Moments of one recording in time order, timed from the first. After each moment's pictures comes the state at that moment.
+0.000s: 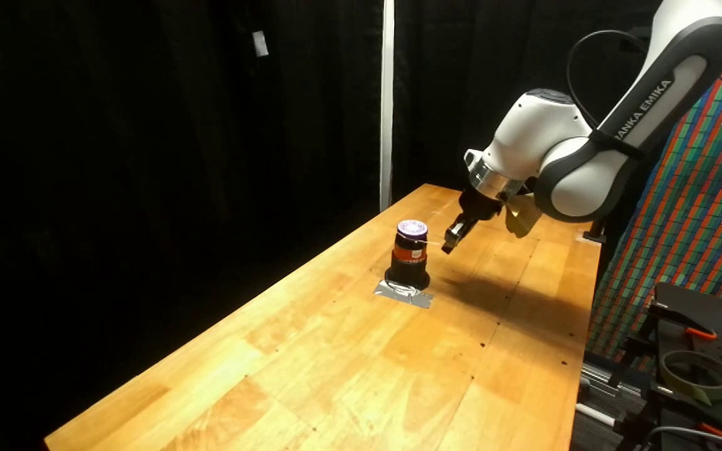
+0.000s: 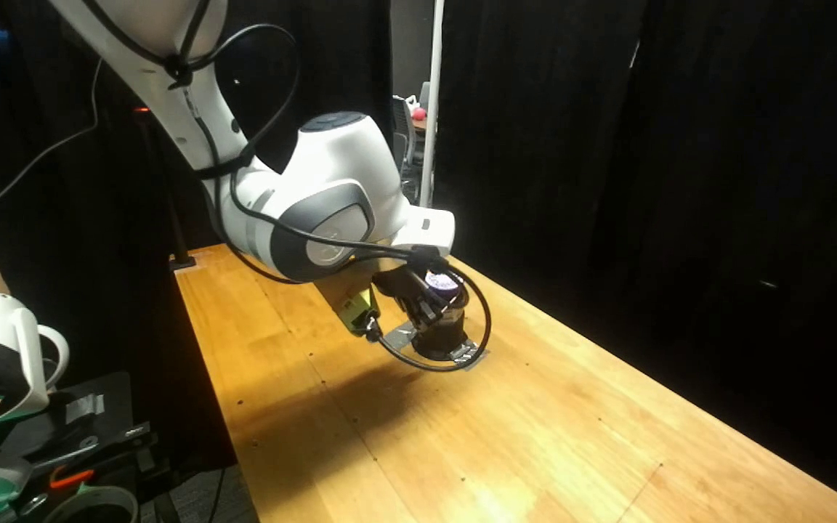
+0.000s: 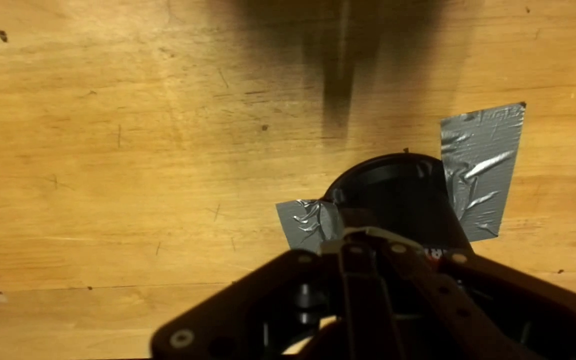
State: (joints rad) arm 0.21 0.35 -0.11 -2.37 -0.15 3.13 0.24
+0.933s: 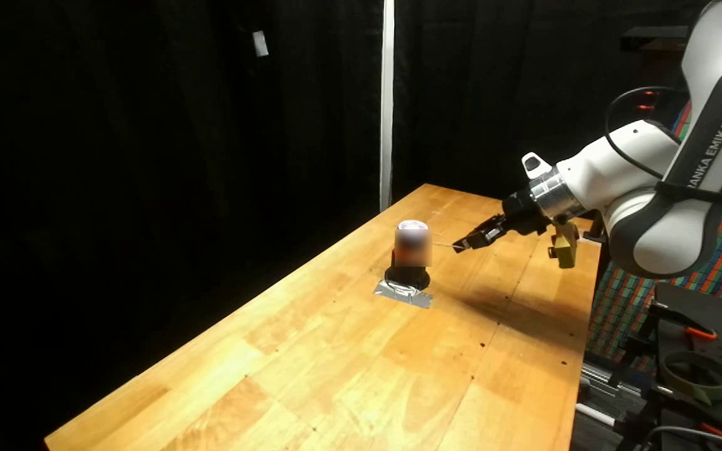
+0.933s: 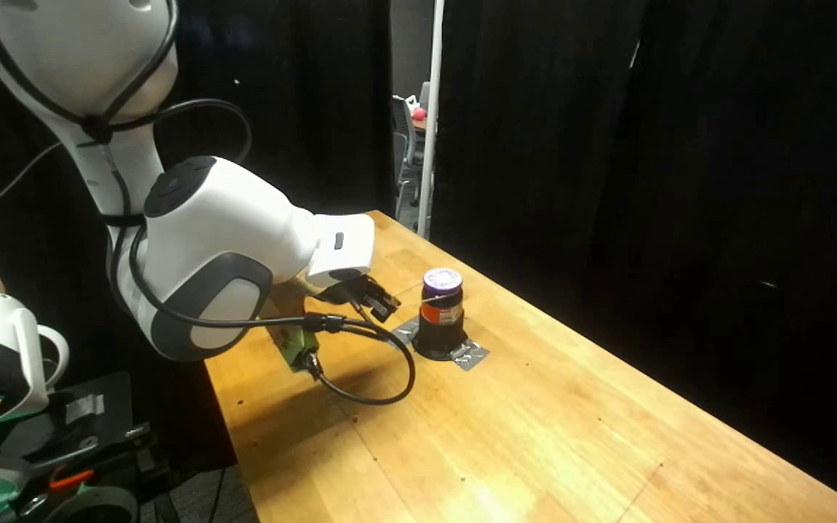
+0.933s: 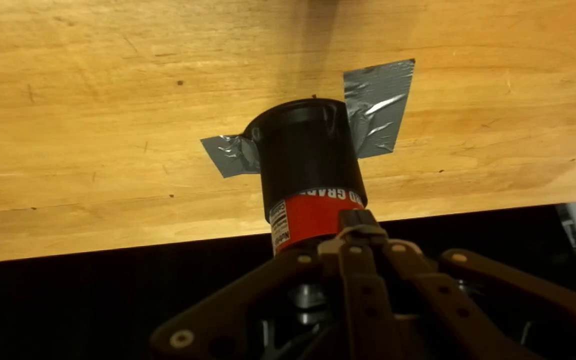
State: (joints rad) arm 0.12 0.35 0.02 -2.66 -0.11 3.83 0.18
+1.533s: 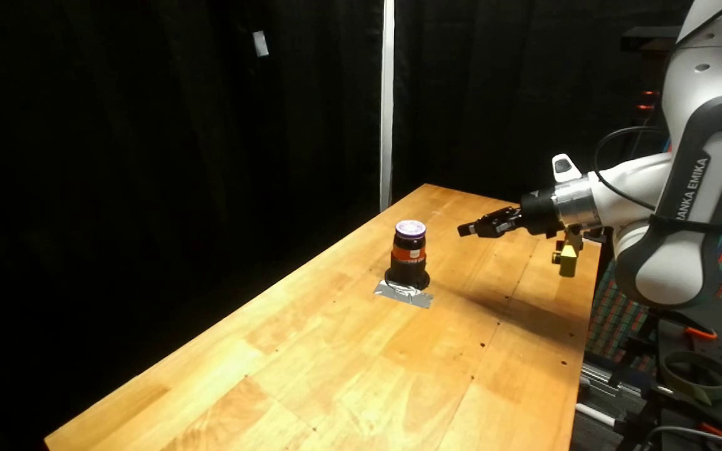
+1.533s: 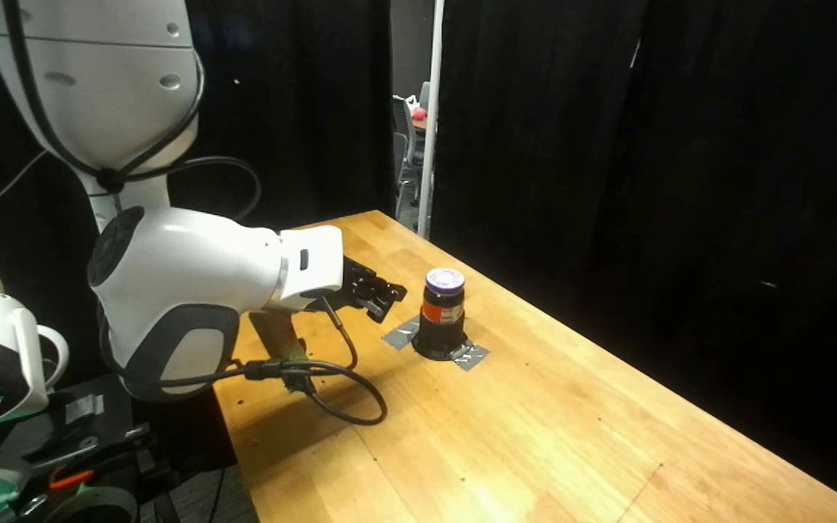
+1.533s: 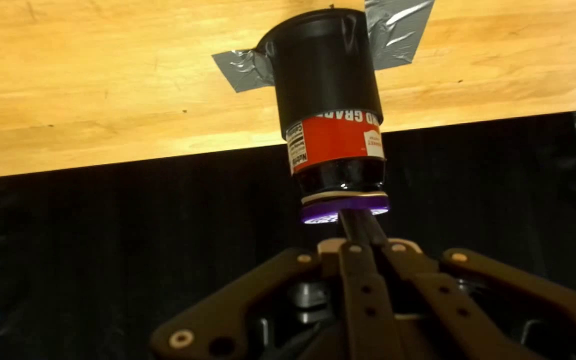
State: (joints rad) arm 0.10 0.48 0.06 -2.69 -0.01 4.25 0.11
